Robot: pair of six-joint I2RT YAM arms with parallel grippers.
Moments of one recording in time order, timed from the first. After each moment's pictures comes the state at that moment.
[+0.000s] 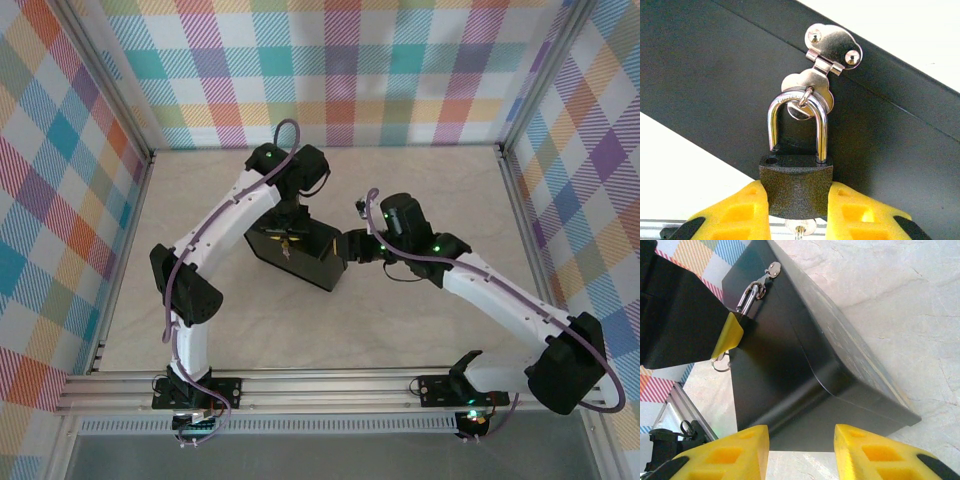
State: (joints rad) left arm -0.68 1.95 2.15 -1.70 -0.14 -0.63; right arm 0.67 1.25 1.02 -0.39 -0.34 0.49
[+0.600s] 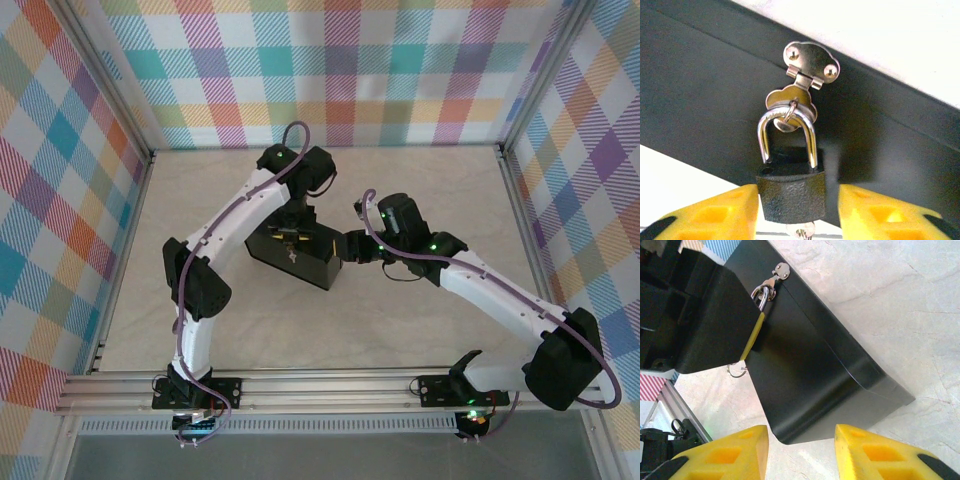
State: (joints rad) left arm -0.68 2.02 2.18 -1.68 -0.14 -0.62; right arm 0.67 1.27 1.02 -0.40 -0.33 0.47
